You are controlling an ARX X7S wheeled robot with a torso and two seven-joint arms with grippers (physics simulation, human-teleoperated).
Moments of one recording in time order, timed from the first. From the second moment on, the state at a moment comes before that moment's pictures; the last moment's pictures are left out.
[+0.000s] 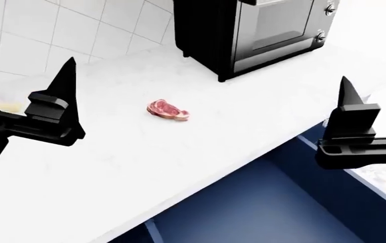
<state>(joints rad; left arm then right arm) -0.83 -0.73 -0.34 0.87 -1.70 -1.25 -0.84 1.81 1.26 -1.04 -1.01 2.17 0.46 1.52</state>
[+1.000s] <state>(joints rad) -0.82 -0.75 -0.32 0.88 -1.69 -1.22 -0.83 1.84 1.25 -1.04 -1.01 2.17 0.51 1.51</state>
